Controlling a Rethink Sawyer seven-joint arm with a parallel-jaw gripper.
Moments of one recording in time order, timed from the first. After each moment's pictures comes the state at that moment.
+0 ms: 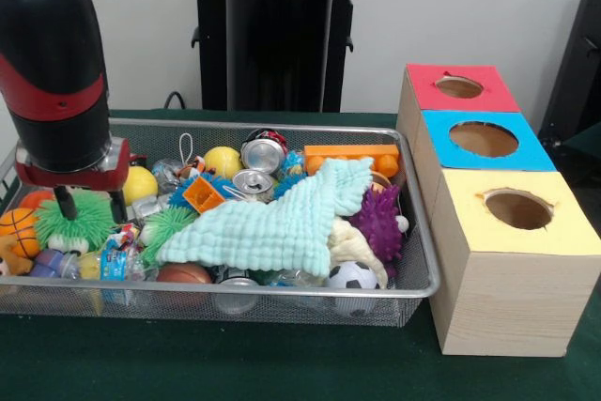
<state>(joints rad) -0.65 -0.37 0.24 1.15 -0.44 1.05 1.51</state>
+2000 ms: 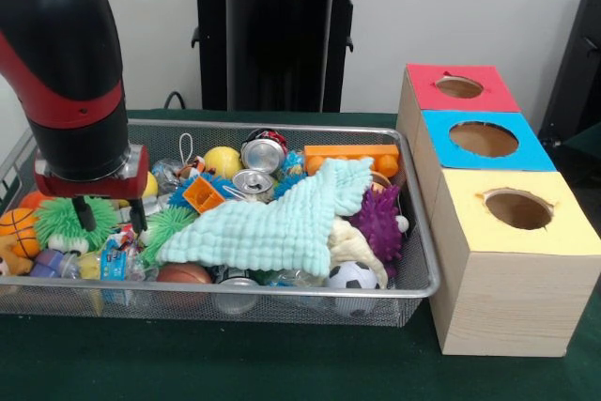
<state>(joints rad) -0.66 -0.36 0.29 1.15 -0.45 1.05 1.51</state>
